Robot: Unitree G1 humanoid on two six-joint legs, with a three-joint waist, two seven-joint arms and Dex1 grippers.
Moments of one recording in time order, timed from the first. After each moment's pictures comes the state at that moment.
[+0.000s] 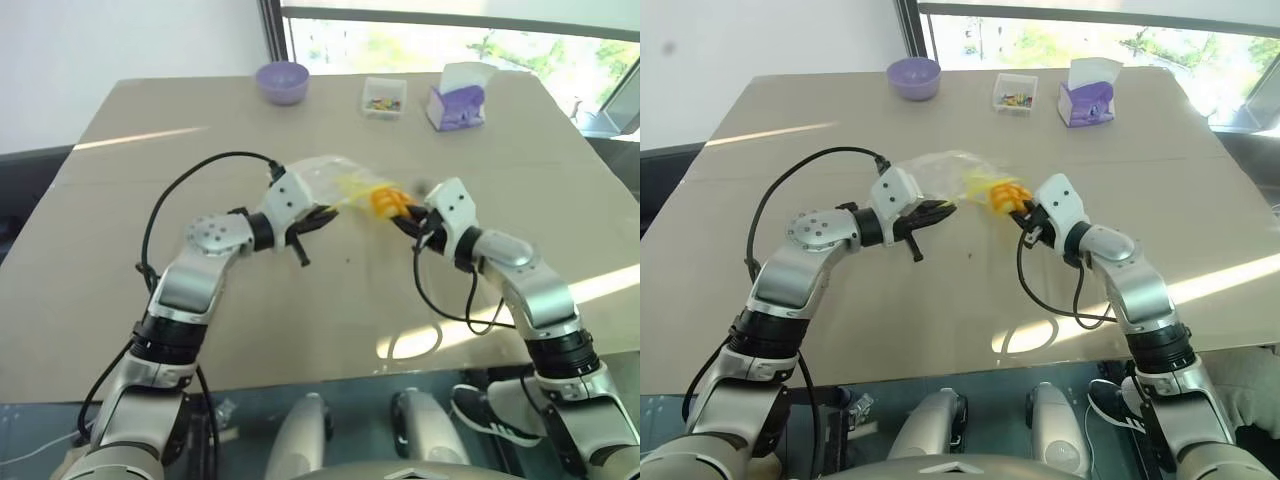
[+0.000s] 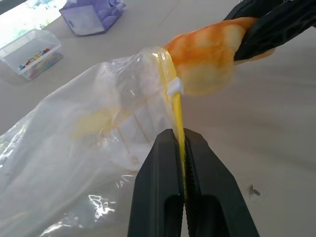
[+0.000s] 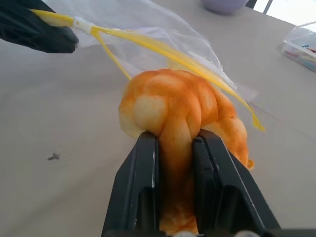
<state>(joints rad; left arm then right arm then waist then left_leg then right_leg) -0.53 0.57 -0.13 -0.08 -0.14 0.32 -0.88 -0.50 -0.37 0.16 -0.14 0.20 0.54 0.58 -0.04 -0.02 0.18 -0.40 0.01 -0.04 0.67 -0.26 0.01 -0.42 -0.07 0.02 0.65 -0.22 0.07</state>
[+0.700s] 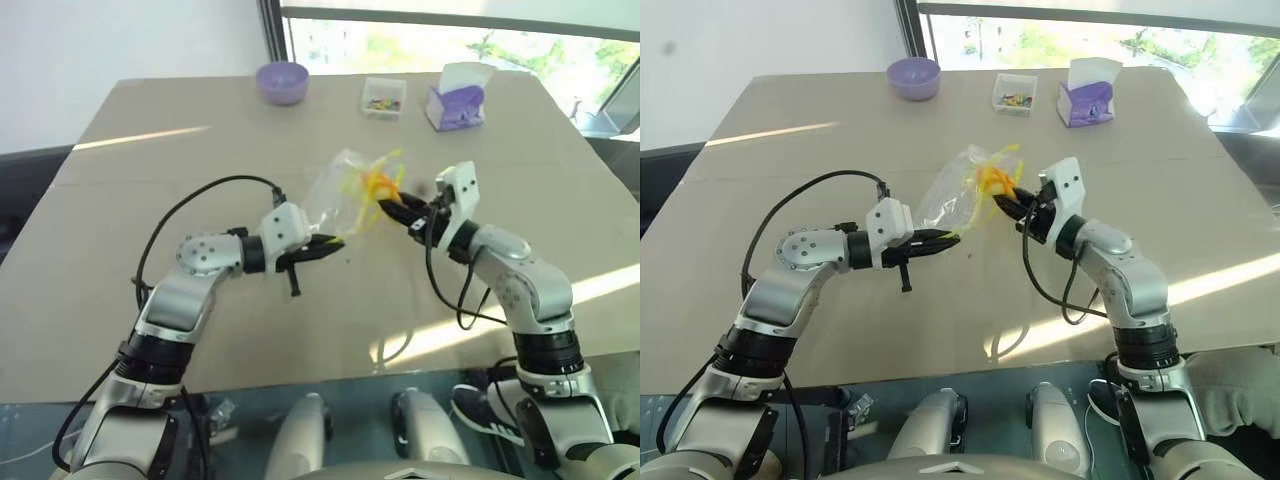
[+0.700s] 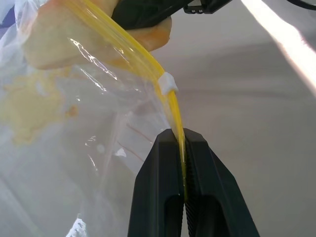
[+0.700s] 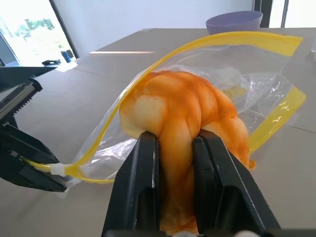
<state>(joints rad) -0.45 0.62 -0.13 -0.06 -0.23 0.17 -1.07 -0.51 -0.26 0.03 -0.17 0.41 0.63 0.56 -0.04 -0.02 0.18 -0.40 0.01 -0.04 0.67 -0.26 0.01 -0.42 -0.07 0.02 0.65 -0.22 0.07</state>
